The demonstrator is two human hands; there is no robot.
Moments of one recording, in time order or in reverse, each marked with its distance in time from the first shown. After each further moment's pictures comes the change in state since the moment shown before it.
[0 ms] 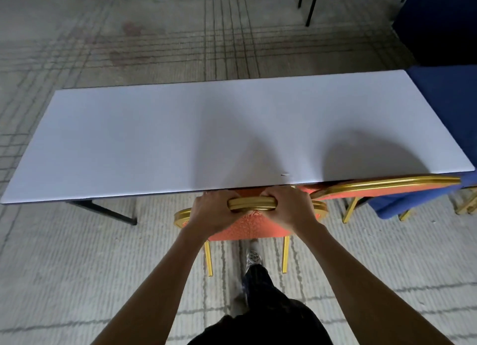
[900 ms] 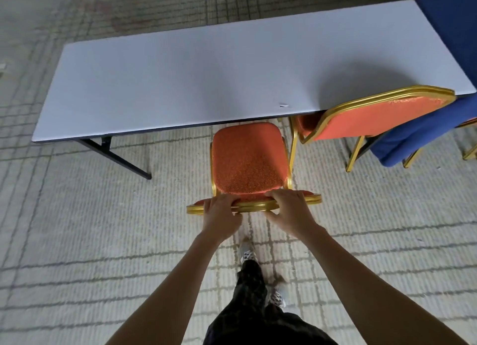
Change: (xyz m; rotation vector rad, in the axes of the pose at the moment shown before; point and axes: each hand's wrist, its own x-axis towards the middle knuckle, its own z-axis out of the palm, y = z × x) left_hand -0.225 0.004 0.144 -0.175 -0.061 -0.185; right_hand -0.246 -0.002 0.101 0.133 -0.142 0.006
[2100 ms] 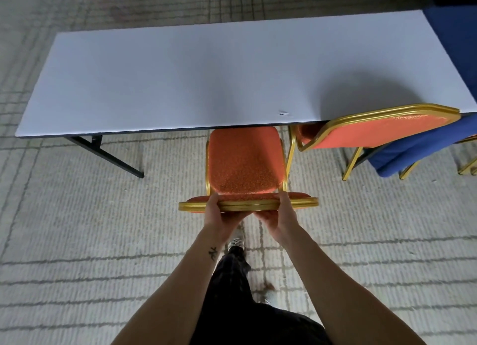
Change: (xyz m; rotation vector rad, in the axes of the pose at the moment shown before) left_hand 0.058 0.025 0.016 -1.961 -0.016 -0.691; right_hand 0.056 -0.014 0.003 1.890 0.159 0.940
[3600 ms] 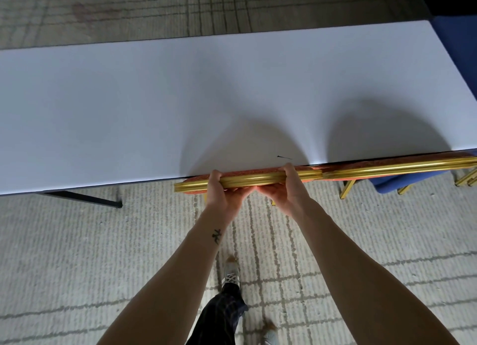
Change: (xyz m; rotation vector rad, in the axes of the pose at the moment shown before) left_hand 0.167 0.103 0.178 -0.065 -0.038 -0.038; right_hand 0.171 -0.162 0.131 -0.056 -0.032 -0.047
